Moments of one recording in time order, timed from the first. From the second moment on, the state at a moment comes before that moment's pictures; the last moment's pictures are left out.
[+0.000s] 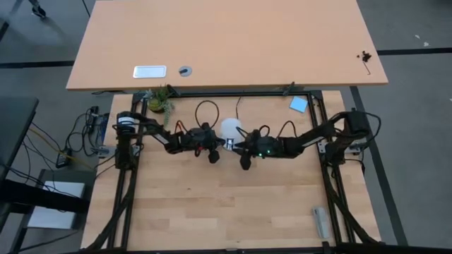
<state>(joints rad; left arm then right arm) 0.19 1.95 0.60 0.94 -0.09 -0.08 0.01 1.69 0.60 0.67 0.29 0.45</state>
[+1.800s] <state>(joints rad) 0.17 1.97 0.59 1.01 -0.17 -0.14 0.06 1.95 0.72 1.05 0.86 0.18</state>
